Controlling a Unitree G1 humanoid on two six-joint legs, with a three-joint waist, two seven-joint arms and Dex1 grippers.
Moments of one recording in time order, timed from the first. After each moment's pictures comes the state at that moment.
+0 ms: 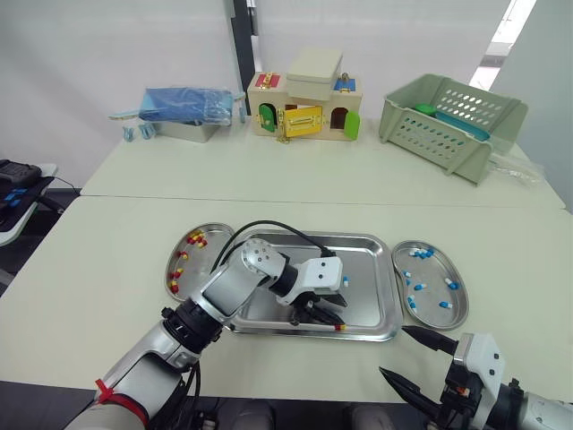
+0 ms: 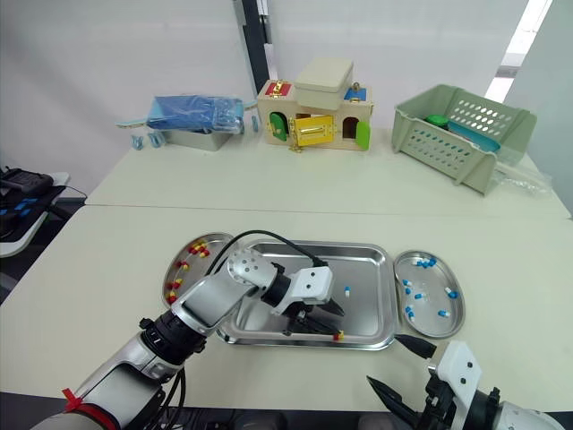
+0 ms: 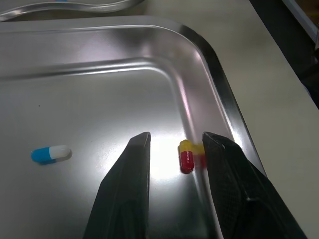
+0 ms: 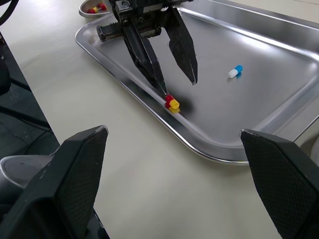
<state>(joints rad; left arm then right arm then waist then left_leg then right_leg) -0.68 0.45 -0.58 0.01 -0.08 0.43 -1.29 0.65 -0.58 -0.15 -0.74 0.42 0.23 0.79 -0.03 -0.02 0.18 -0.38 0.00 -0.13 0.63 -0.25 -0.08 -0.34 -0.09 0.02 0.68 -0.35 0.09</state>
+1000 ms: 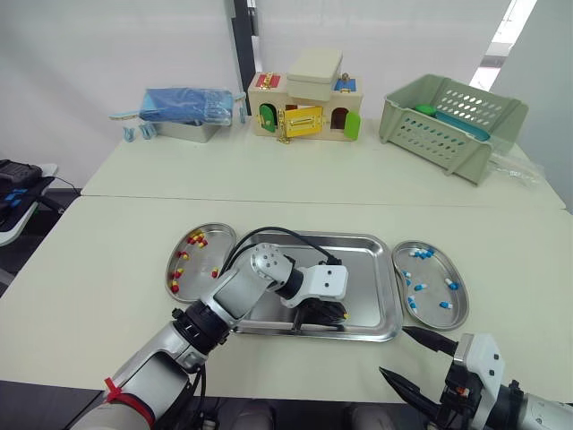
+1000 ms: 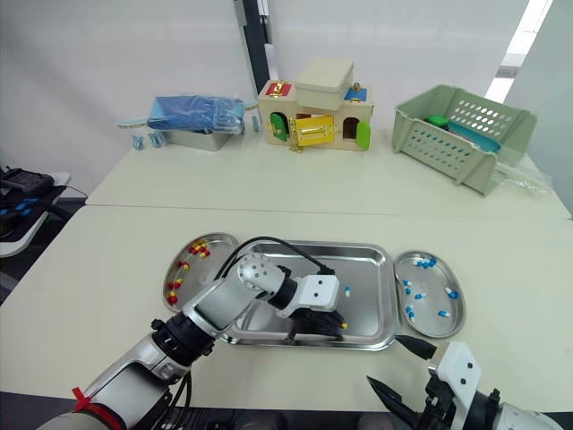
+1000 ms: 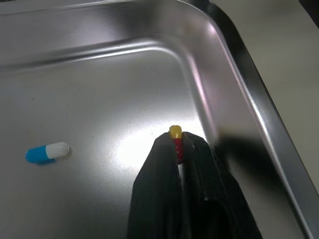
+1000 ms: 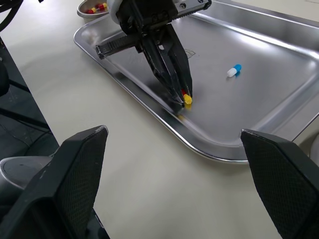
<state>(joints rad) -0.68 0.42 -0.61 0.08 0.02 0.34 -1.28 0.66 -0.58 -0.15 -0.74 0.42 0.23 0.78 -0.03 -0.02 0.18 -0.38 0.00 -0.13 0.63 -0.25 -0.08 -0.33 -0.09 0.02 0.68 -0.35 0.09</state>
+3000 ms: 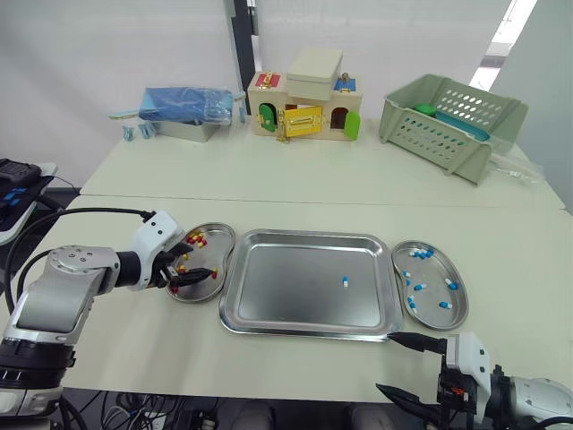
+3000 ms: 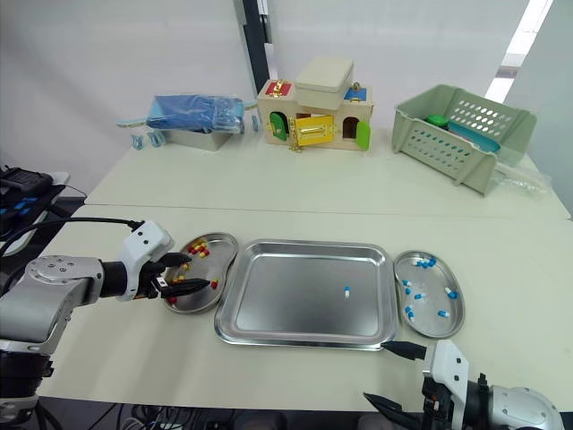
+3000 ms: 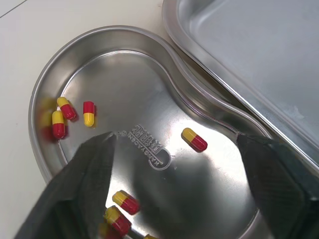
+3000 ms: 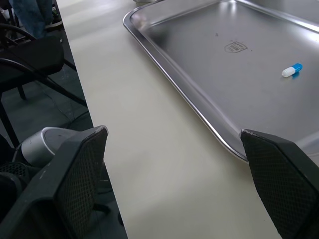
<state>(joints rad) -0.31 0.93 0.07 -0.06 -0.25 0.69 -1.01 0.52 -0.68 -0.08 -0.58 0.43 0.14 0.98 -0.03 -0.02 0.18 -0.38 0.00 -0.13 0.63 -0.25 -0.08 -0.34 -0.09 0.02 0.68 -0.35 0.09</state>
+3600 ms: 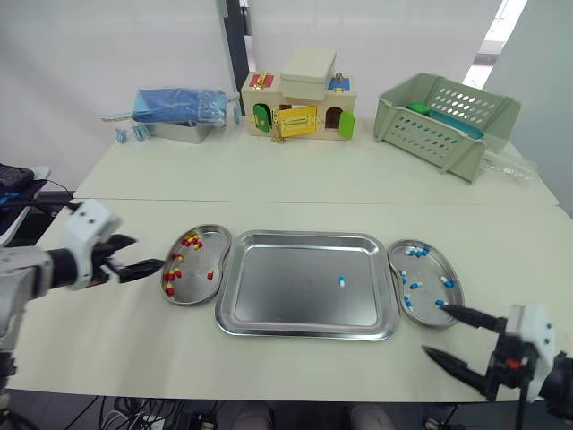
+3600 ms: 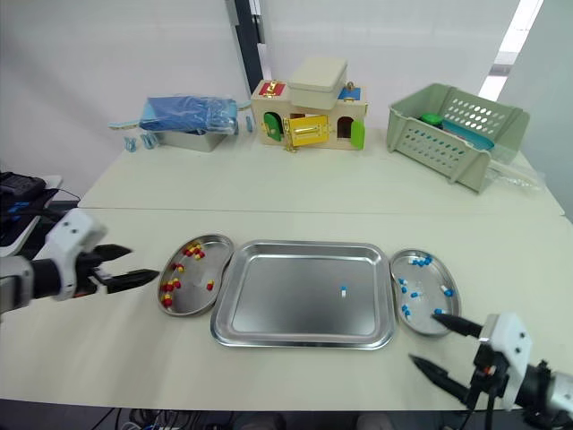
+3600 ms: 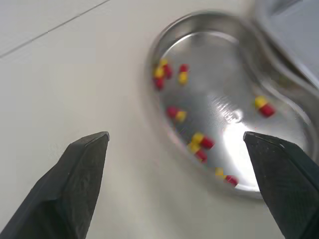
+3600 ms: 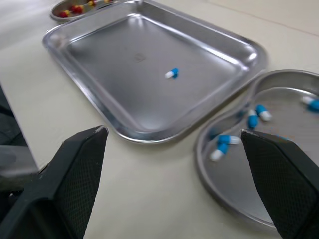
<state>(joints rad) -0.11 1.07 0.41 0.09 -0.32 0.67 -1.02 0.55 -0.78 -0.52 -0.56 0.67 0.33 0.94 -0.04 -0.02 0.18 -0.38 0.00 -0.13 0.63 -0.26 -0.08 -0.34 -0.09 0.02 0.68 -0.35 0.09</state>
